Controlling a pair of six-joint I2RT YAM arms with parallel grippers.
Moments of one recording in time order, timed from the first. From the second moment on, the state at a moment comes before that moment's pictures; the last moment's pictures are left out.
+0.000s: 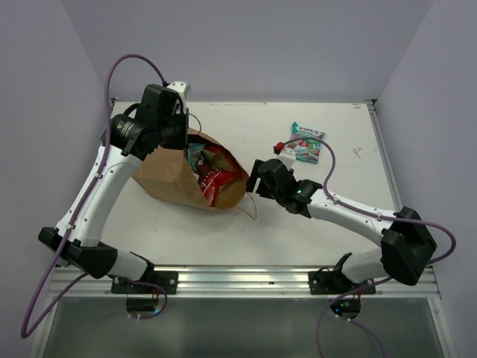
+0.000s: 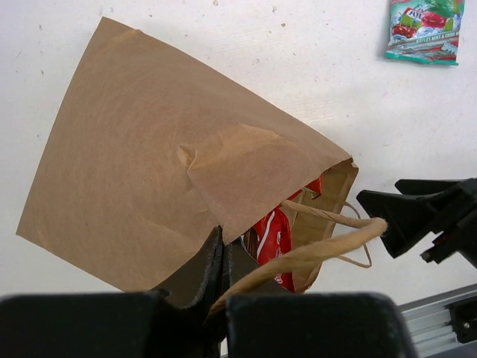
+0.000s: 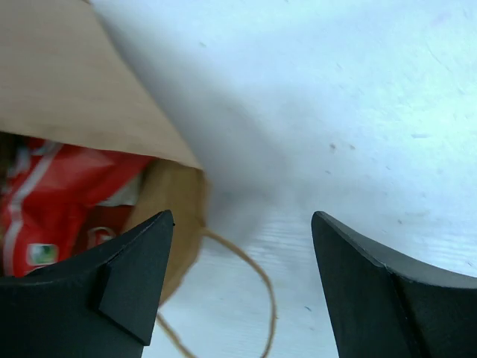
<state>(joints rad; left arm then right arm) -0.46 1.43 1.78 -1.12 -0.11 -0.29 0.86 1.38 0.95 -0.25 0.43 0.87</state>
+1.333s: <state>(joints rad) -0.42 1.46 1.53 -1.01 -0.07 -0.34 0.78 1.59 1.71 -0.90 0.22 0.50</state>
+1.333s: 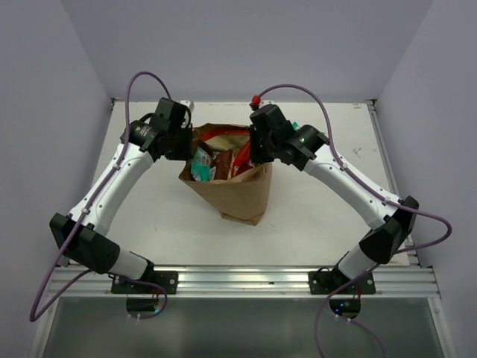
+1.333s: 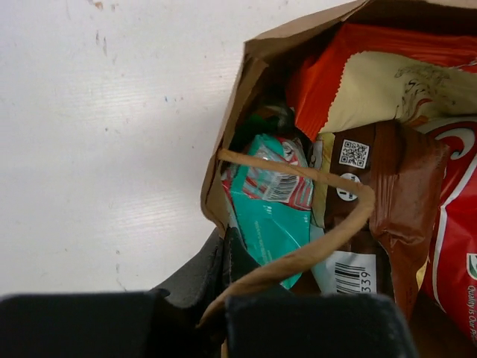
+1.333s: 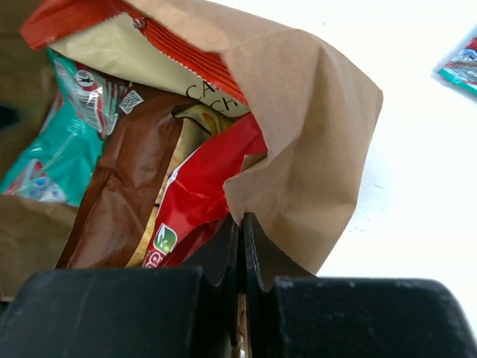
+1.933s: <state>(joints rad) -0.46 1.52 1.89 -1.12 0.04 -0.36 0.73 1.55 1.73 -1.07 0.22 0.48</state>
